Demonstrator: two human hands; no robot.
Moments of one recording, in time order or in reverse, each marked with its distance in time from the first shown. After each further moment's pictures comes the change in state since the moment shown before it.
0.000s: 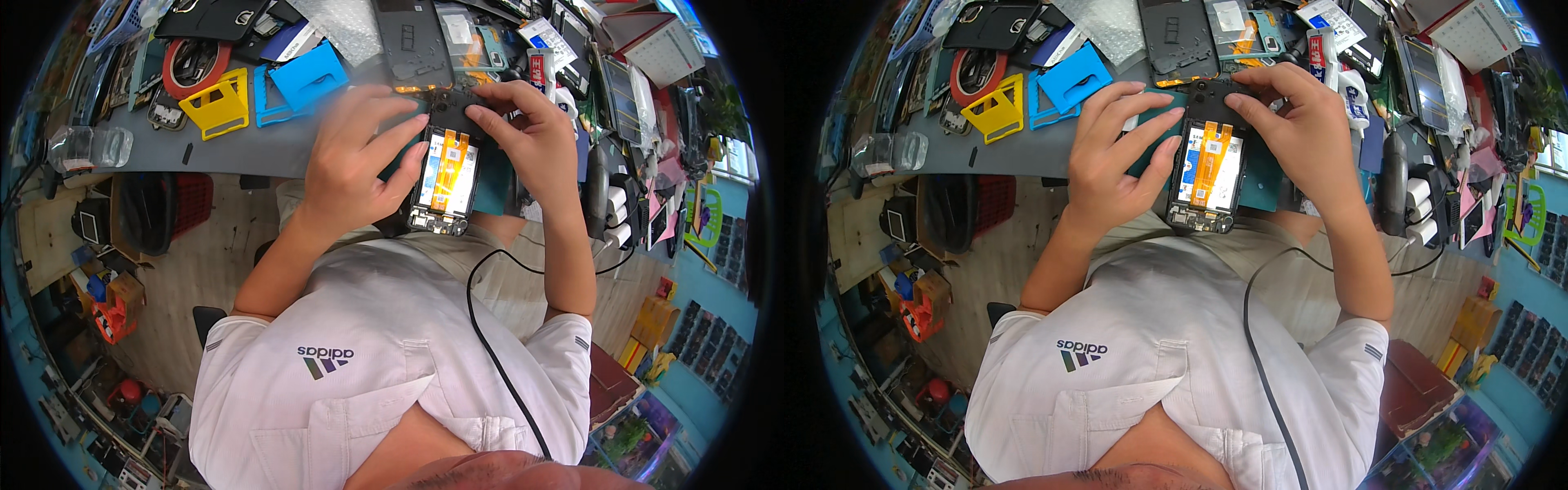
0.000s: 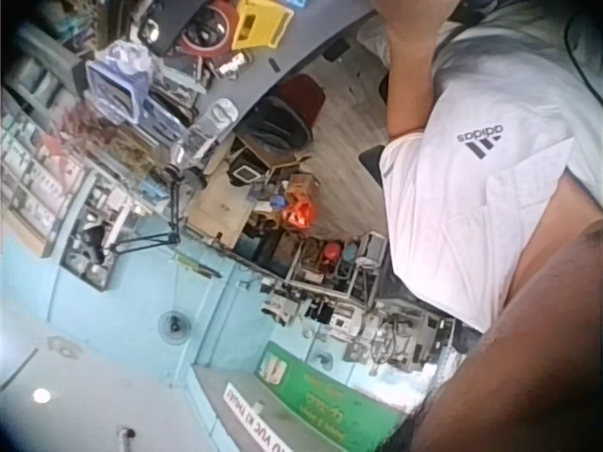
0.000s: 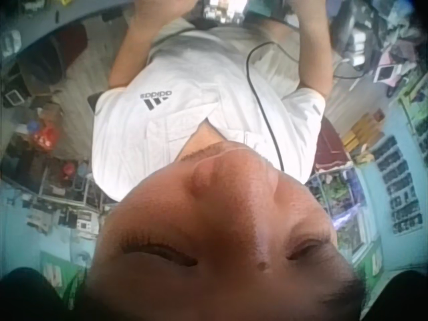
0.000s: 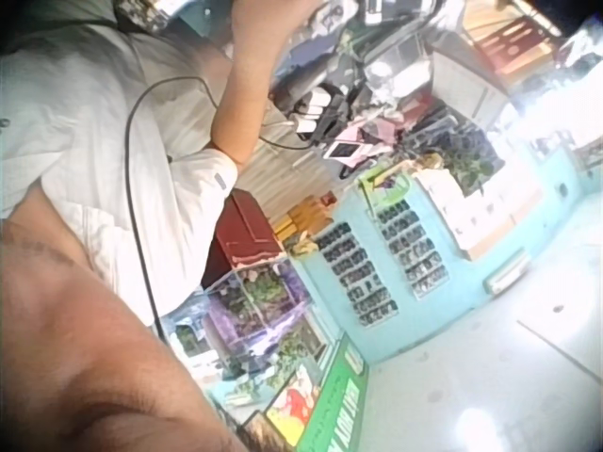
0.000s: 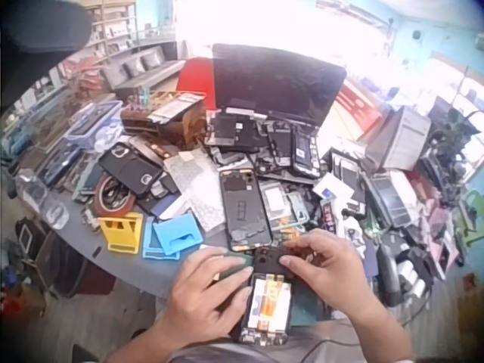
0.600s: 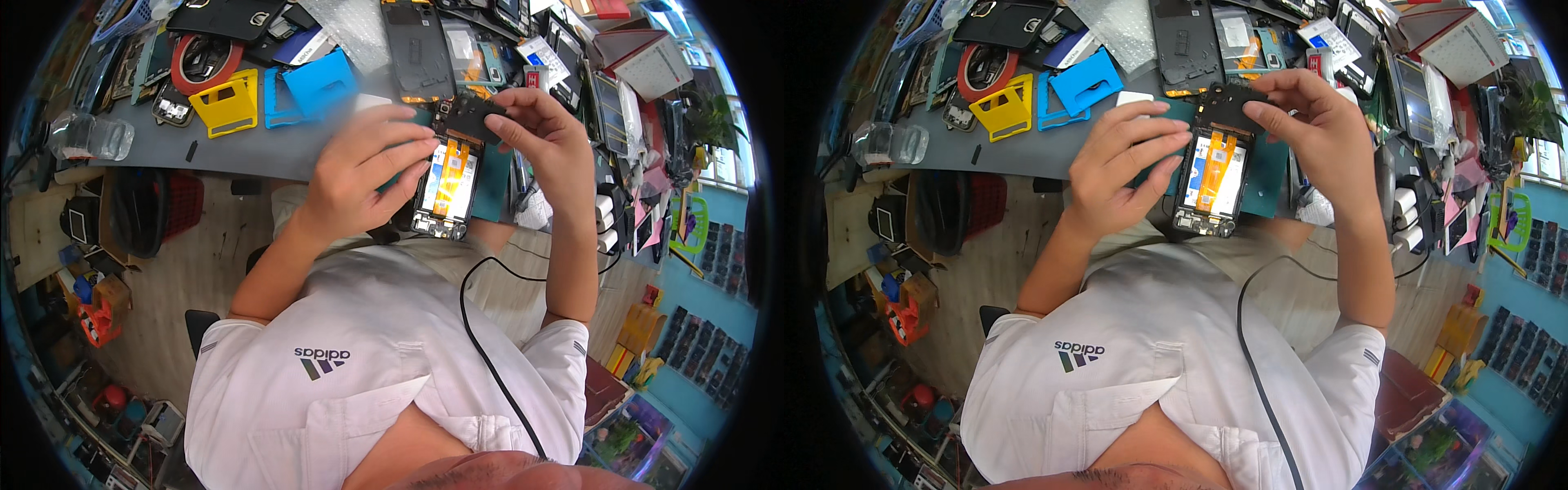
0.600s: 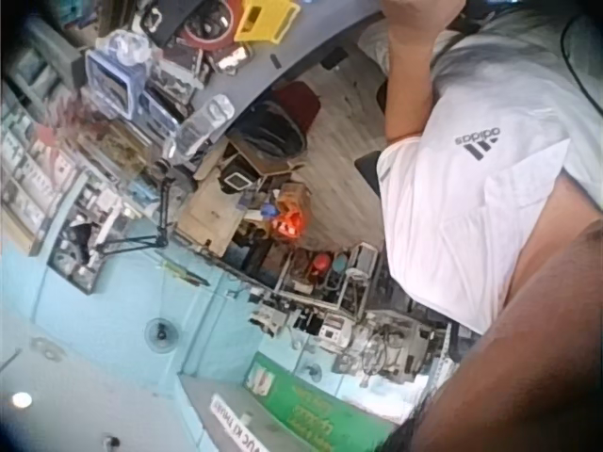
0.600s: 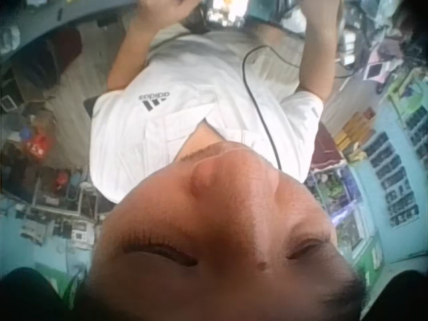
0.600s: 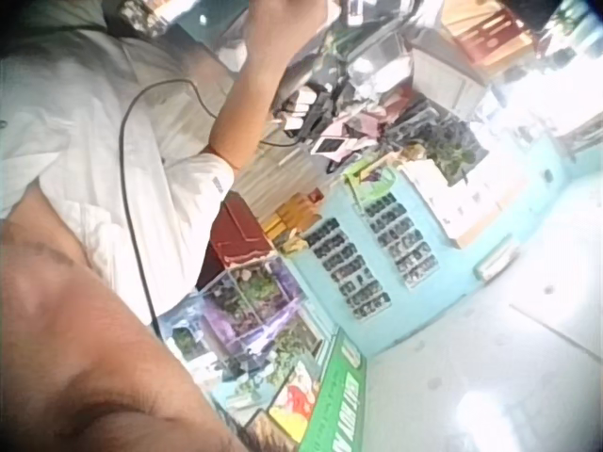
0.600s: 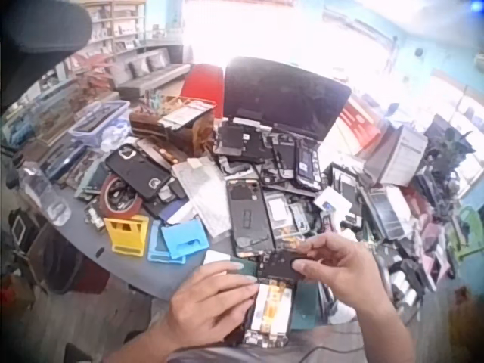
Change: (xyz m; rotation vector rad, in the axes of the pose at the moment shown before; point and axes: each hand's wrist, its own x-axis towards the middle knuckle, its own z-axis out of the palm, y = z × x) left_hand -0.001 -0.001 -0.011 -0.227 0.033 0.054; right_hand 0.002 -0.014 -0.023 0.288 -0.094 0.233
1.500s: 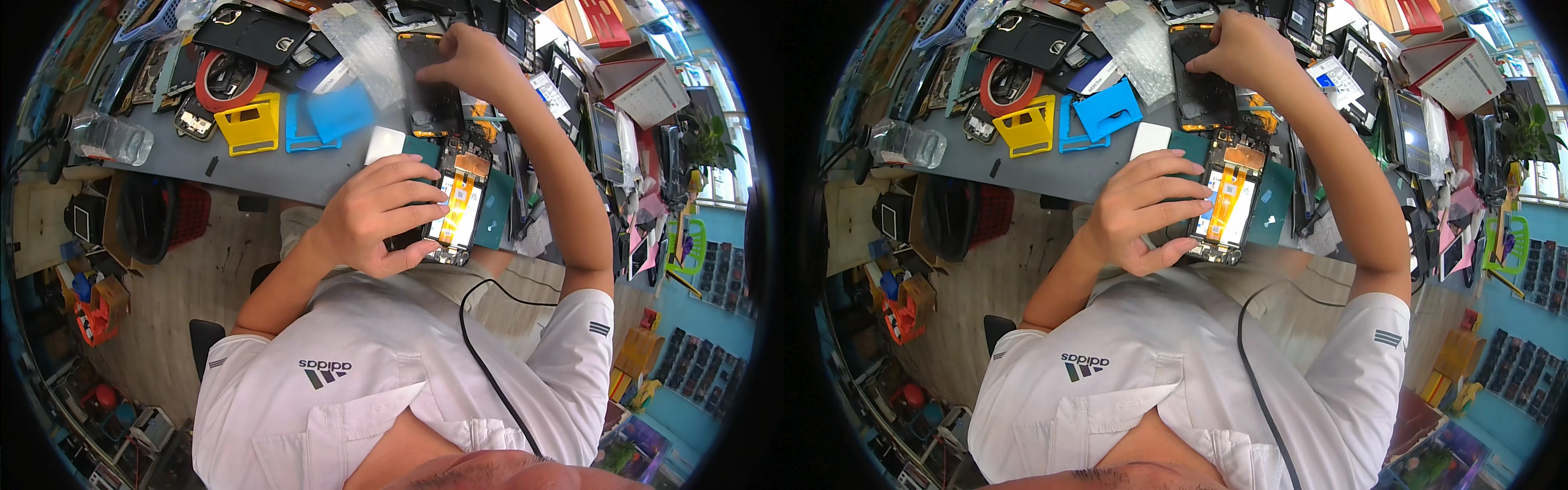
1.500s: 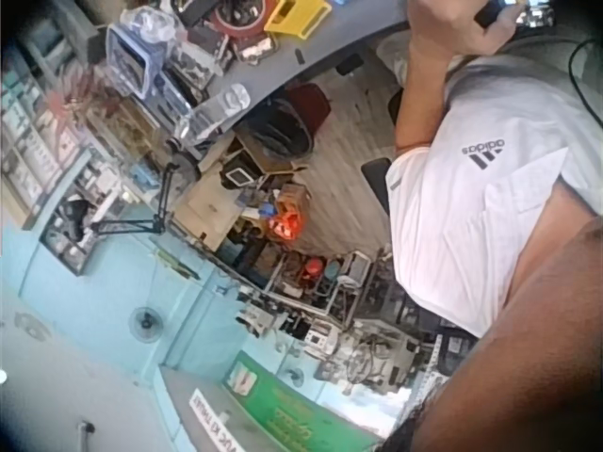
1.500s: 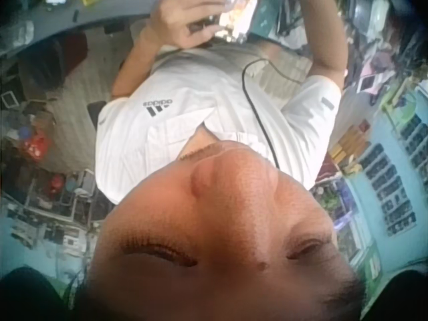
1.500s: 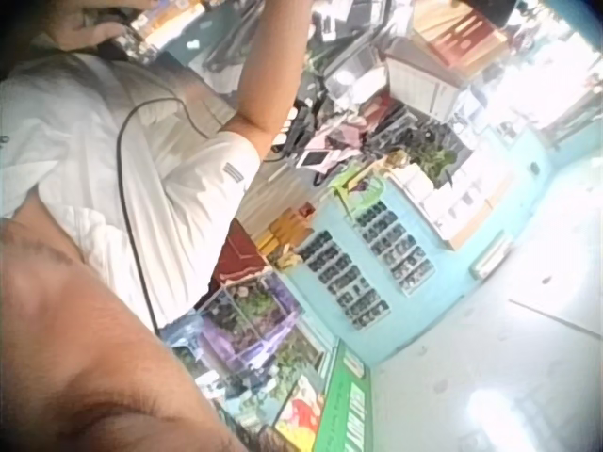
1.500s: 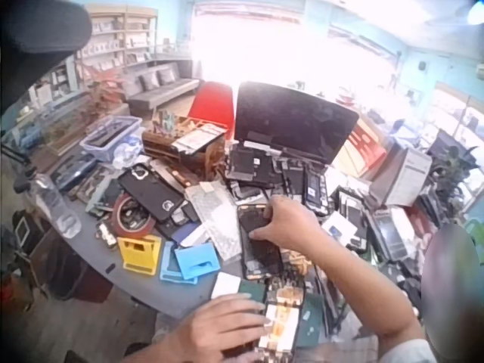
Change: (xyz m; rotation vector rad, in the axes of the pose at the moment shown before) left_hand -0.003 0.000 -0.011 -0.156 -0.171 0.096; right_hand 0.158 -0.017 0.053 -0.900 -0.046 -0.211
